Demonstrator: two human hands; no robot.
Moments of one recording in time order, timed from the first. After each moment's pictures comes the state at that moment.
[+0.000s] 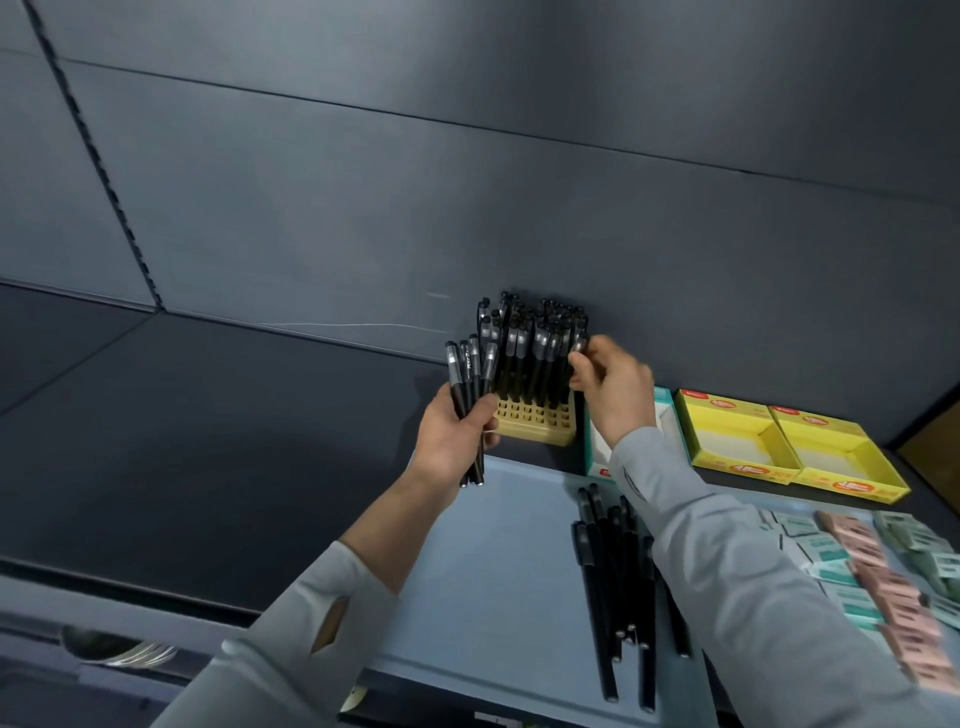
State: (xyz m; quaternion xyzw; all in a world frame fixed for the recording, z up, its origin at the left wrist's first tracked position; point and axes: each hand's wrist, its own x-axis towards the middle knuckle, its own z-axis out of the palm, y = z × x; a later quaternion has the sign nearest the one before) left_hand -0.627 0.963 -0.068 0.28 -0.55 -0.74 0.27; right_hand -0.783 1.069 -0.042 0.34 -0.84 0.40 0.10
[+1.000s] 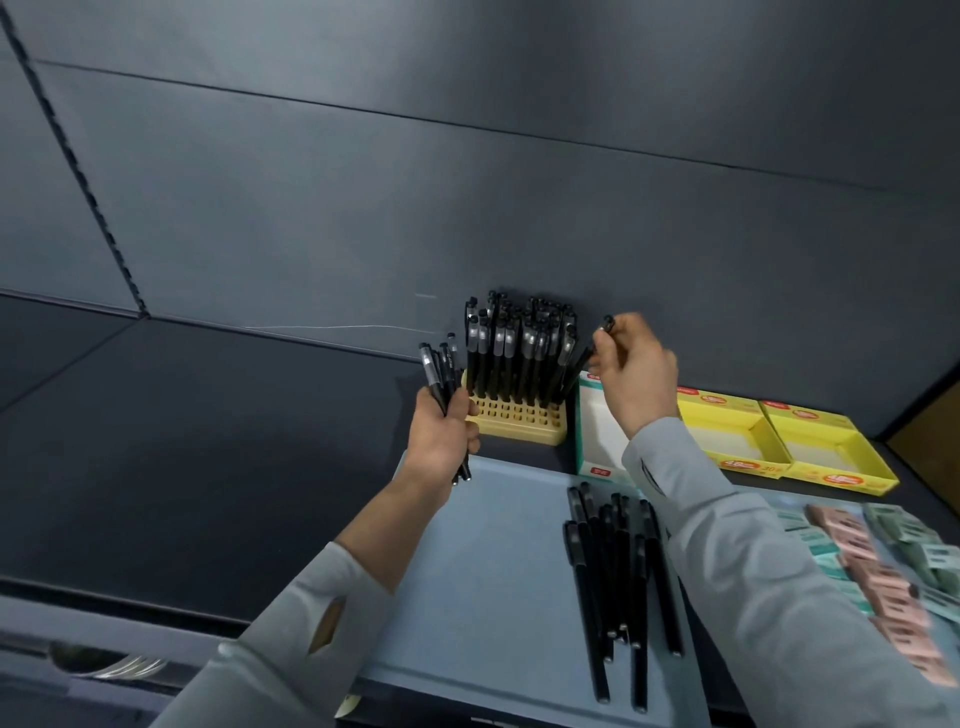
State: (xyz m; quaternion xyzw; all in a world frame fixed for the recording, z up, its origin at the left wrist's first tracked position) left_hand -0.635 0.962 -0.069 0.30 -0.53 -0.74 0.28; right_hand -0.799 1.083 -0.028 0.31 -0.83 0.43 0.16
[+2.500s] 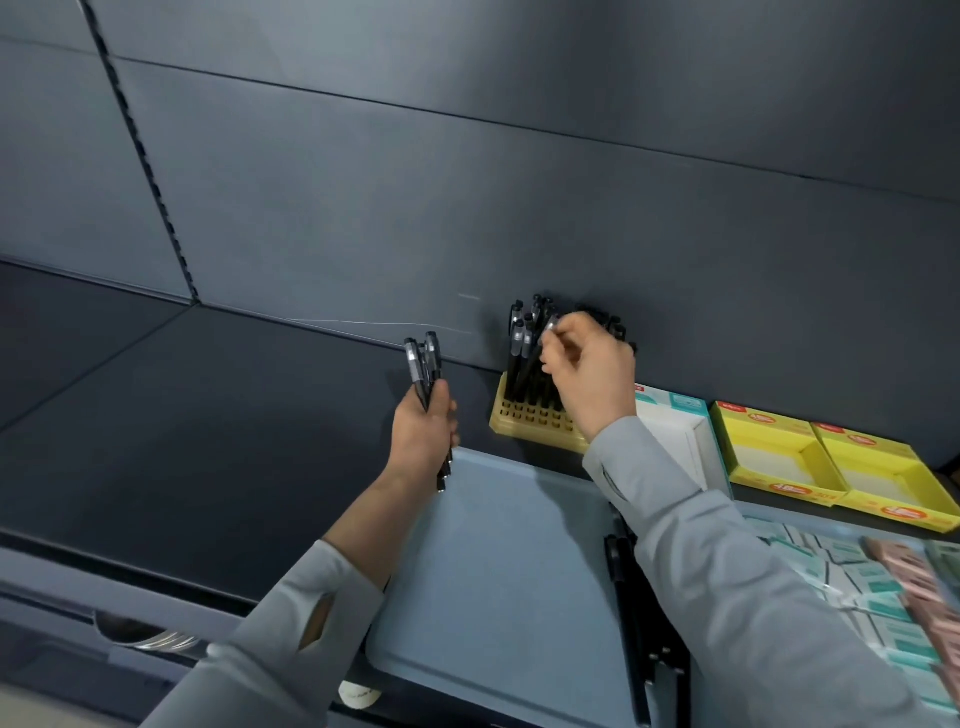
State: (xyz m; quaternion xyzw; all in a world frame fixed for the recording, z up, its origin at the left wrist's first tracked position) left_hand -0.606 0.922 -0.074 0.34 -0.49 -0.72 0.34; right_hand -0.746 1.016 -0.024 0.39 -0.79 0.47 0.08
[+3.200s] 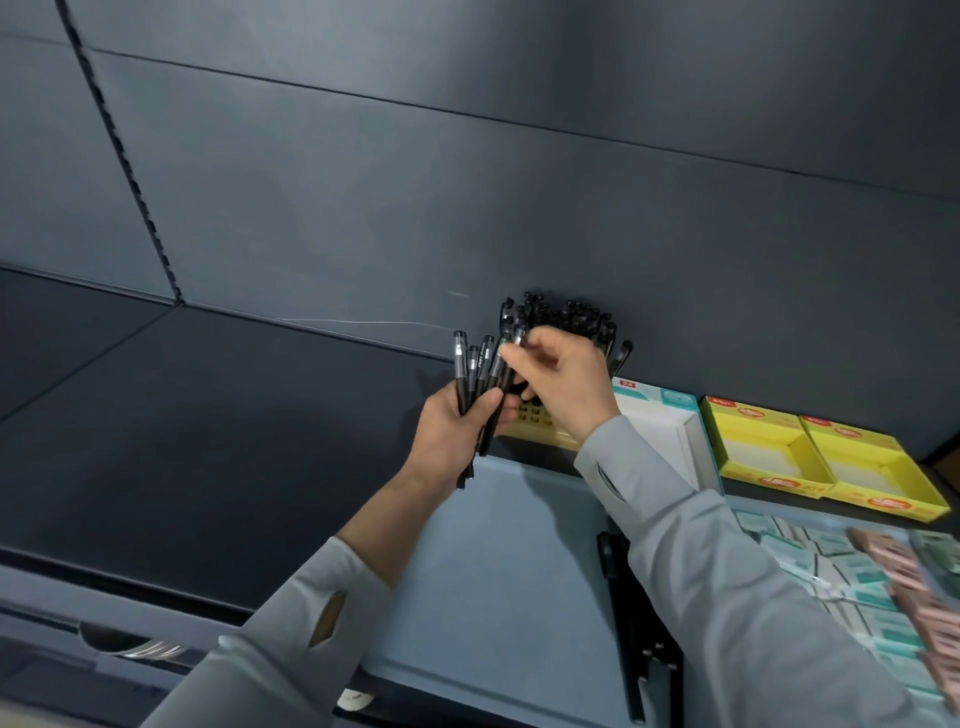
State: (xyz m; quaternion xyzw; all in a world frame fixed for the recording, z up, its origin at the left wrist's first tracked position) left_hand -0.619 0.941 -0.070 0.23 -0.57 -0.73 0.30; right_hand -0.729 1.018 -0.017 0.41 -0.78 0.48 -0.04
